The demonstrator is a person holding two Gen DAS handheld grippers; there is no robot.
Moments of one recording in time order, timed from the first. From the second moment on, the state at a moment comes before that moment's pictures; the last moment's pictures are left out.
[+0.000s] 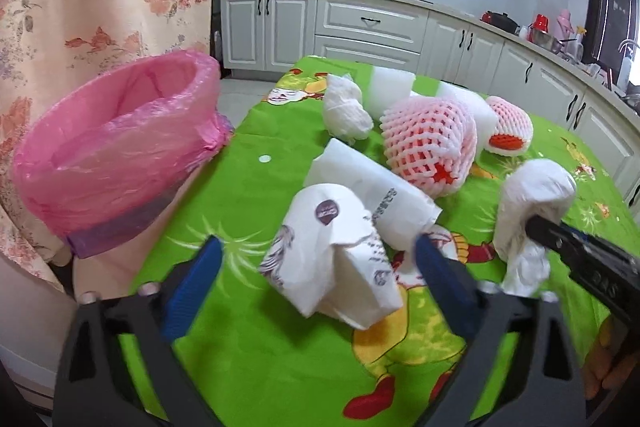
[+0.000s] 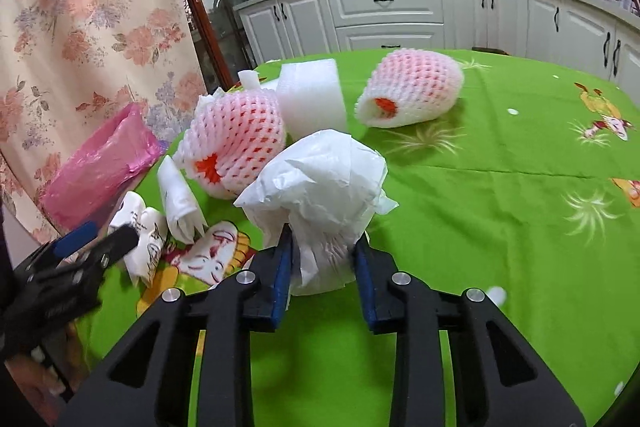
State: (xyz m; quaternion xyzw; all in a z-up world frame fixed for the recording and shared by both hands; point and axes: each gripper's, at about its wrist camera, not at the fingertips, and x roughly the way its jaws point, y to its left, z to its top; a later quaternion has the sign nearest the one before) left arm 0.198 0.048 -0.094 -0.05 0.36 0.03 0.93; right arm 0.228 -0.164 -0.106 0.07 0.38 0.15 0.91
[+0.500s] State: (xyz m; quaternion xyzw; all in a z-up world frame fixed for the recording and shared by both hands) left arm 0.179 0.031 -0.100 -0.02 0.33 0.02 0.94; right arm 0.210 -0.166 -0.095 0.05 0.34 0.15 0.93
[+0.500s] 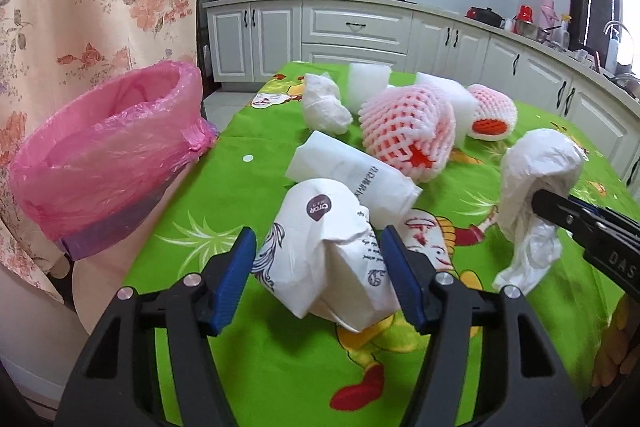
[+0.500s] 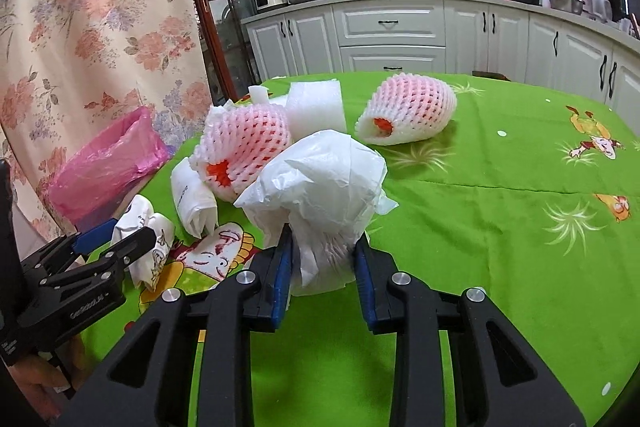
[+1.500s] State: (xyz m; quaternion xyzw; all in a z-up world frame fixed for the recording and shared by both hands) left arm 0.128 0.051 -0.086 -0.01 0.27 0.04 0.96; right arm 0.168 -0.121 -0.081 -0.04 0.32 0.20 0.93
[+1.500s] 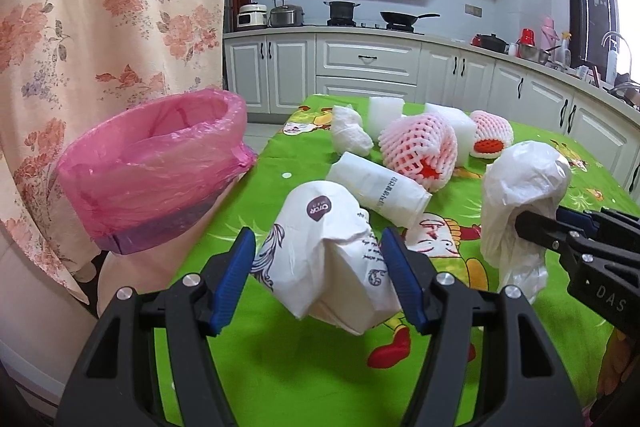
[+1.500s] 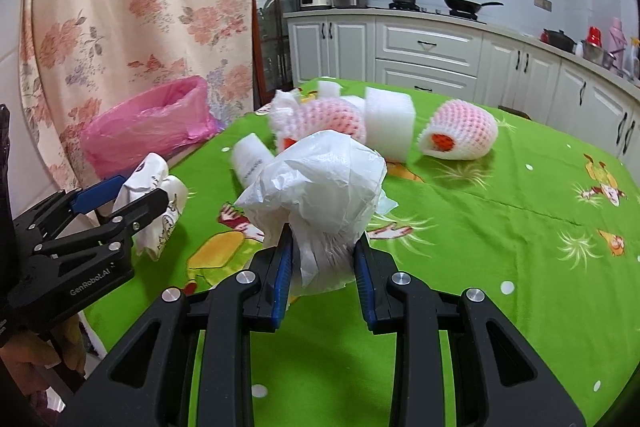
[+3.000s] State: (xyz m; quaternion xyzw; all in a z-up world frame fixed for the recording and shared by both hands) left arm 0.138 0.218 -0.033 -0.08 0.21 0.11 0.97; right arm 0.206 0.017 -0.002 -0.07 0.24 0.34 0.91
